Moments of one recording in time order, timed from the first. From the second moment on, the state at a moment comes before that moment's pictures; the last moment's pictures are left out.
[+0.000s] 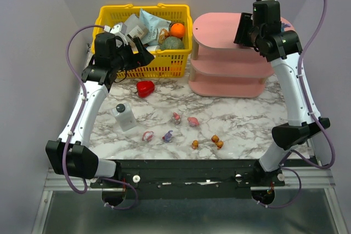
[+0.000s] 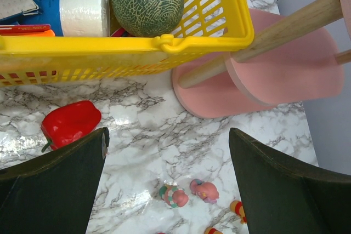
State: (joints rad) left arm -0.16 1.37 1.41 -0.45 0.33 -0.46; right arm 0.32 1.71 2.21 -1.02 0.33 0.29
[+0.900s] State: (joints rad) left arm -0.16 1.37 1.42 -0.46 0.32 -0.45; right arm 0.31 1.61 2.18 -0.96 0.27 0.23
